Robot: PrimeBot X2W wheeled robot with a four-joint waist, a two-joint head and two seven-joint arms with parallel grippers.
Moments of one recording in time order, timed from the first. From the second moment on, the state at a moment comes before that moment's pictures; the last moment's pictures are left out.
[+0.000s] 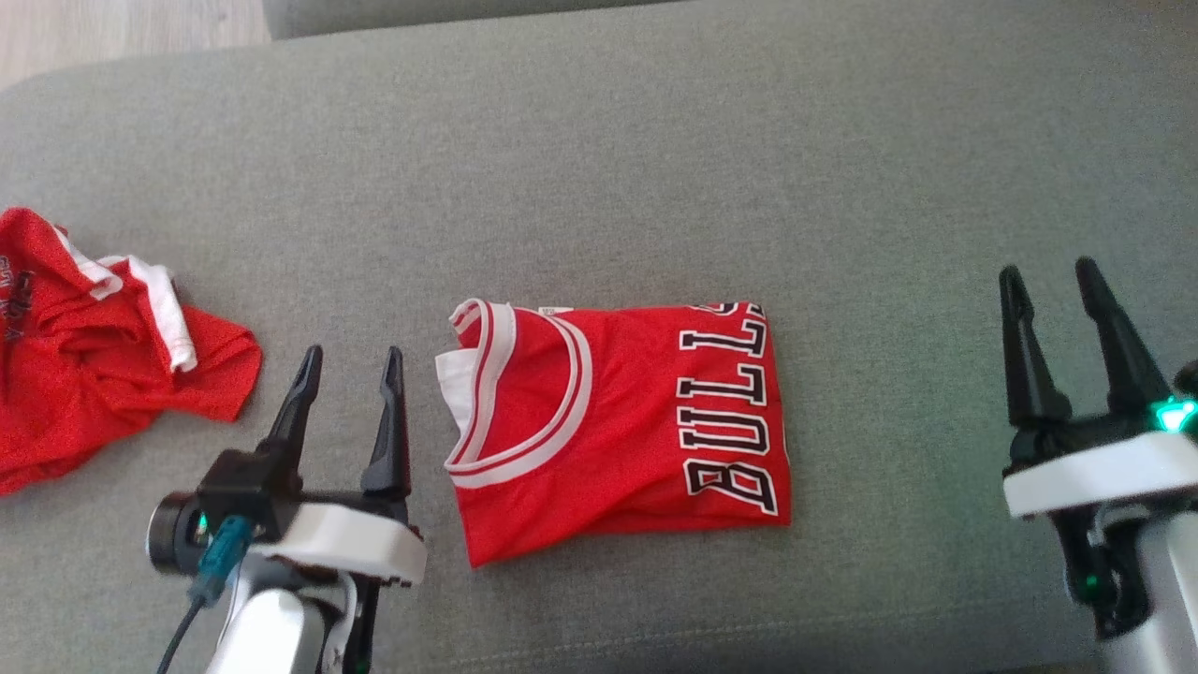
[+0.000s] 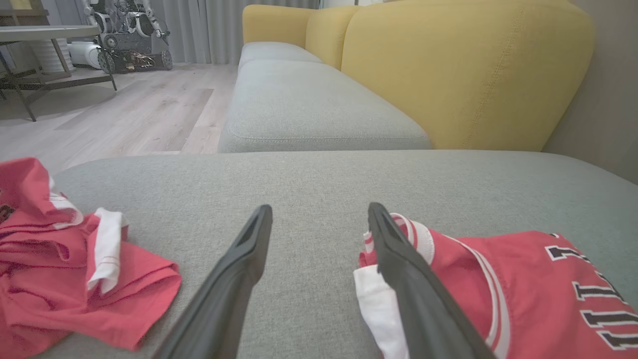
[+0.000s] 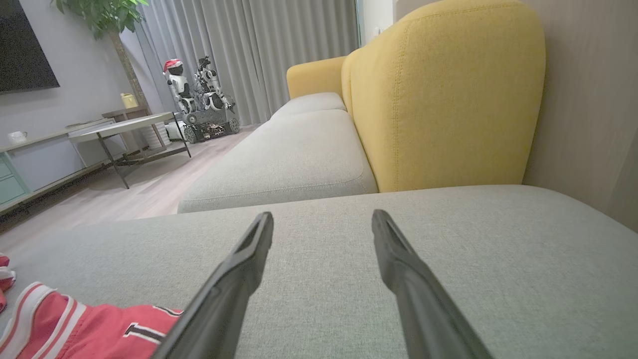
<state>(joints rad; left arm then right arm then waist) -0.07 0.13 -0.27 0.08 -0.22 0.13 -0.24 -0.12 -0.28 0.08 0.09 0.42 0.13 -0.14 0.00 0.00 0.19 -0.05</state>
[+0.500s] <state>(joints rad) 0.05 0.16 -0.26 0.03 -0.23 0.16 -0.19 0.06 -0.18 0.01 -0.07 0.30 0.13 -0.05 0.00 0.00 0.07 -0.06</state>
